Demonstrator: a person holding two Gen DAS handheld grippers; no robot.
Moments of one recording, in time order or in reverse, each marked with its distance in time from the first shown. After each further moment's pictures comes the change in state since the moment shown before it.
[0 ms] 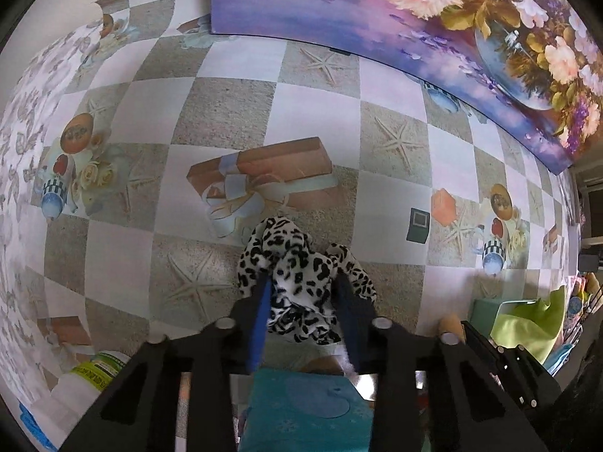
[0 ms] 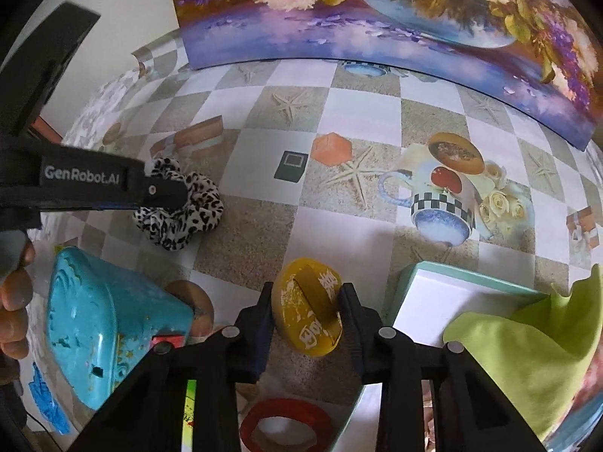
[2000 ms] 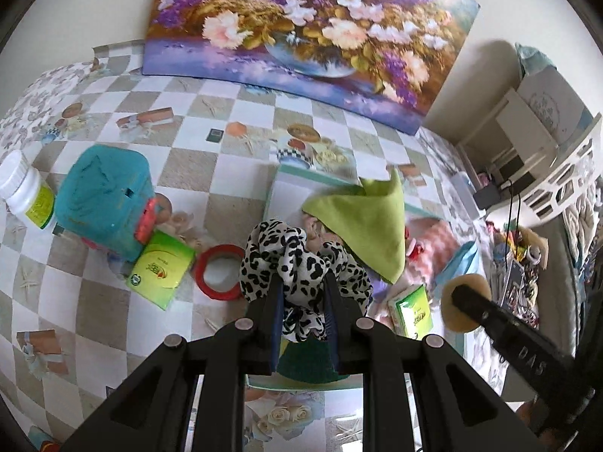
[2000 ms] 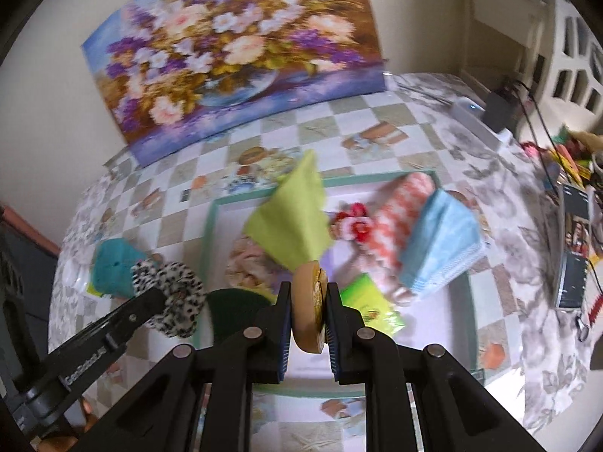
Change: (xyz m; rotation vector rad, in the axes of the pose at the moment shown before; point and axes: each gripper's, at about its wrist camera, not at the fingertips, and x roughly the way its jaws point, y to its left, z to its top) left arm -0.082 -0.139 -0.218 0.092 -0.334 -0.198; right arm -0.179 -0.137 -0.157 0.358 -0.217 -0.084
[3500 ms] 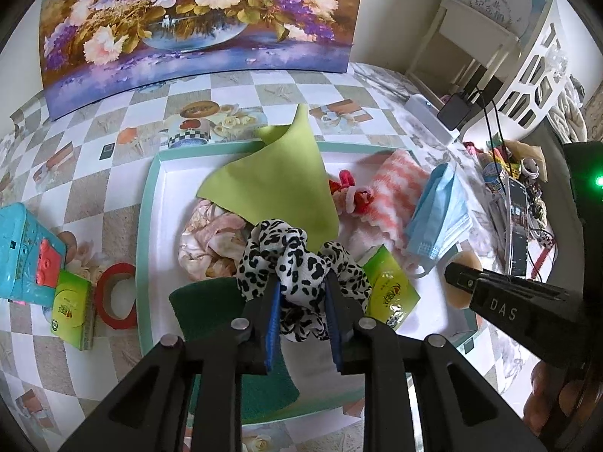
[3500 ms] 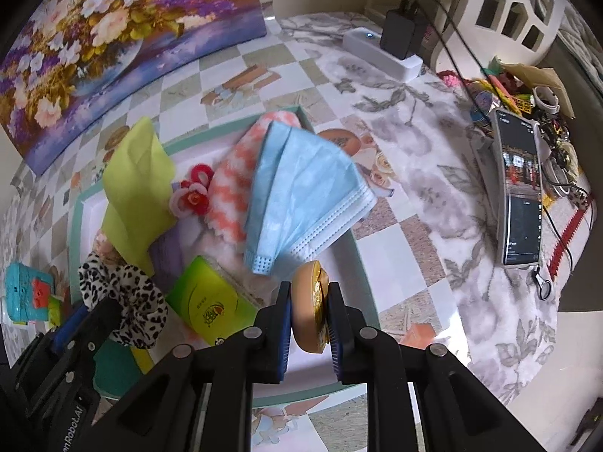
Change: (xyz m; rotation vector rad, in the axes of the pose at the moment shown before) left arm 0.066 -0.084 -0.021 0.302 0.074 -0.019; right arm 0.046 -0.083 -0.001 0.148 0.166 -0.265
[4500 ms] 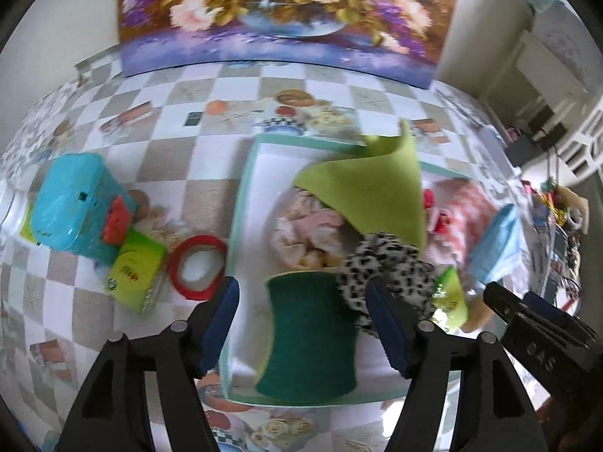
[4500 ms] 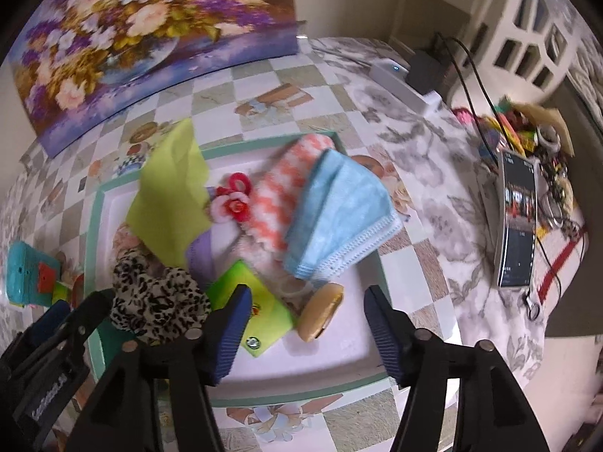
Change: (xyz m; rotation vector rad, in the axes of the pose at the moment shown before) left arm -0.019 0.049 -0.002 -0.214 0.030 0.179; right arm -0.022 0.032 -0.003 -0.104 -0.076 -0.028
